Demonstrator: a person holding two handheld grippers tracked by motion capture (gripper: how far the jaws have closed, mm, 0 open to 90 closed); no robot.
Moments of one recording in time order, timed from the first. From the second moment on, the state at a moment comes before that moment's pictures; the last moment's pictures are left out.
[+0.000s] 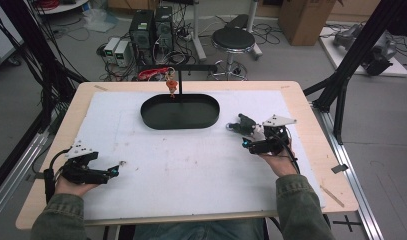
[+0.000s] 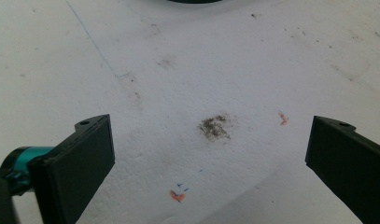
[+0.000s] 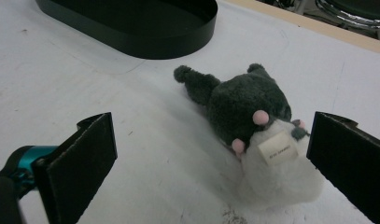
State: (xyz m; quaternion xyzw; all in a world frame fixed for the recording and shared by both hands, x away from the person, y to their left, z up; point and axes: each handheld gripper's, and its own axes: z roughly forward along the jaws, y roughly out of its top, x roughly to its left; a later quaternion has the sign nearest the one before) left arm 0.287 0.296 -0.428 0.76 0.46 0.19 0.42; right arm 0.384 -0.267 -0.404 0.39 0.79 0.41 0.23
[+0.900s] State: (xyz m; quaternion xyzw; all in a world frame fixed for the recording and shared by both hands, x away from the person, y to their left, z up) left arm 0.290 0.298 -0.431 0.76 0.46 0.17 0.42; right arm 0.444 -0.263 -0.427 0.41 0.86 0.26 0.15
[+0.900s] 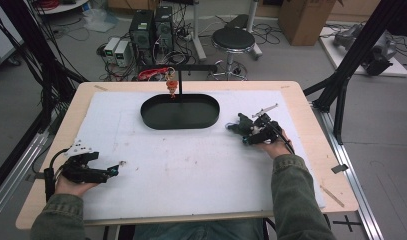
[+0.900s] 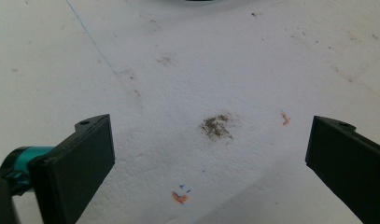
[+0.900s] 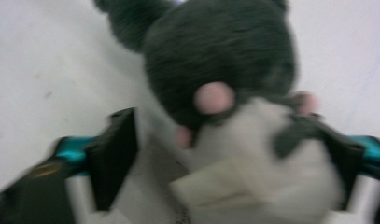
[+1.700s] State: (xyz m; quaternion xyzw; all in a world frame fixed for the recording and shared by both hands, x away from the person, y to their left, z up) left arm 0.291 0.298 -0.433 0.77 0.46 0.16 0.42; right arm 0.428 -0.281 -0.376 0.43 0.83 0.34 0.10
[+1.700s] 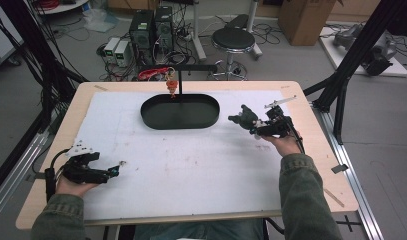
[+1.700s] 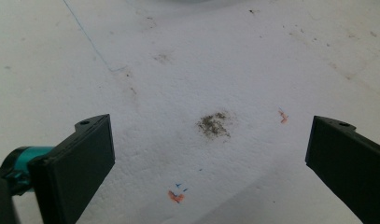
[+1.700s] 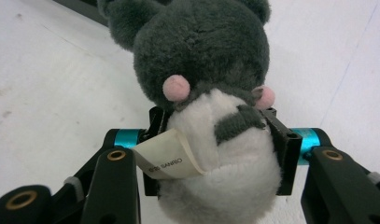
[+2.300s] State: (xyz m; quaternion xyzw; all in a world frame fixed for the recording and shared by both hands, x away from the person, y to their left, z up) left arm 0.291 0.298 -0.432 0.76 0.46 0.17 0.43; right arm 0.438 -0.251 -0.326 0.41 0.83 0.36 0.12
